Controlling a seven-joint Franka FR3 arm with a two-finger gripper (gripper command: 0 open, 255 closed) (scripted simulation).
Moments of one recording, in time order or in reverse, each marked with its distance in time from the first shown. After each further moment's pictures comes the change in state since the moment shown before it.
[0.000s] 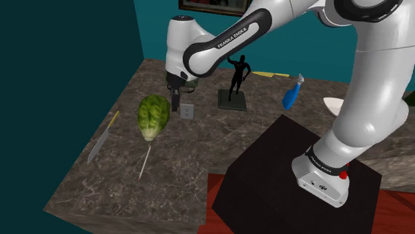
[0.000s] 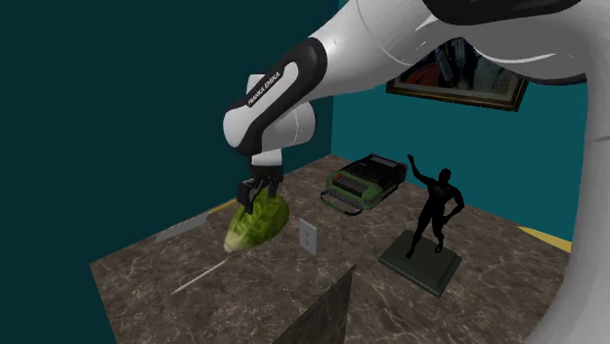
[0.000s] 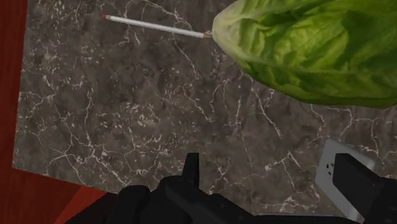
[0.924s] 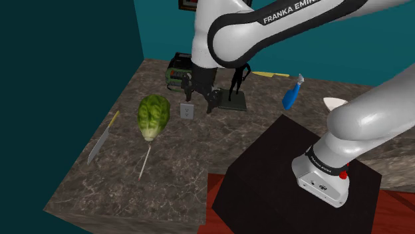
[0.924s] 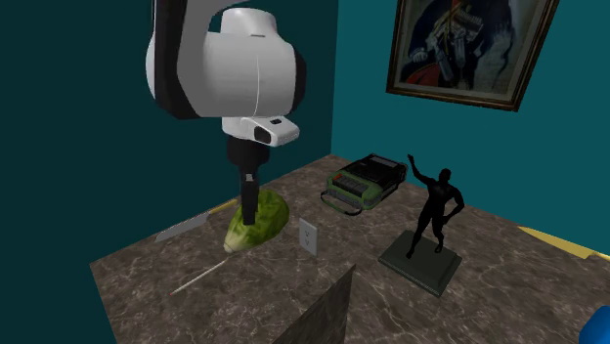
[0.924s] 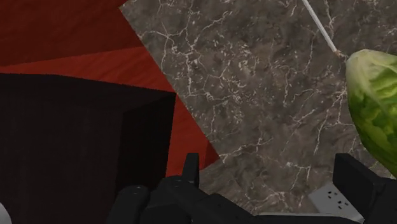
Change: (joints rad) arm -0.274 -0.690 0.318 -0.373 0.653 -0.150 -1.080
